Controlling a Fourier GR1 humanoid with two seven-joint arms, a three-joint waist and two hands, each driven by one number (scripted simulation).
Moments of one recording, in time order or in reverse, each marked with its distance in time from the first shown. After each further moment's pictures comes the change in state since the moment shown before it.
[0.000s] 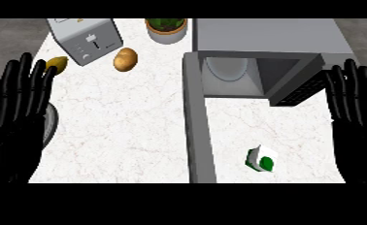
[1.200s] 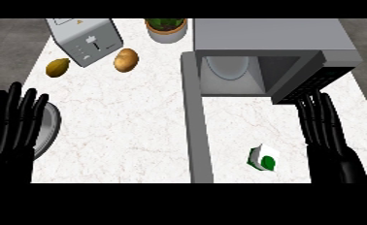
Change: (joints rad) left arm 0.193 -0.053 -0.020 -0.140 0.025 -0.020 0.068; right arm 0.181 0.053 0.165 -0.016 0.055 -0.042 -0.012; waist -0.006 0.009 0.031
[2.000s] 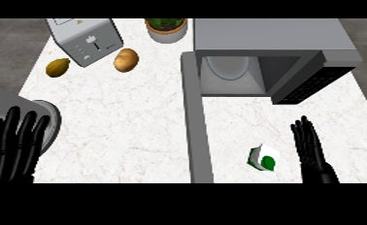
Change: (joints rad) left arm 0.158 -0.026 -0.115 -0.114 -0.048 0.001 -0.027; right arm 0.141 -0.024 -0.092 0.358 -0.010 0.053 -0.370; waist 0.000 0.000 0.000
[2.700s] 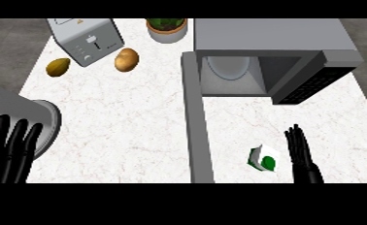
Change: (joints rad) left arm 0.043 0.008 -0.028 -0.066 -0.009 0.013 0.031; right arm -0.133 -0.007 -0.120 0.478 -0.044 0.064 -0.318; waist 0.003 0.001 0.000
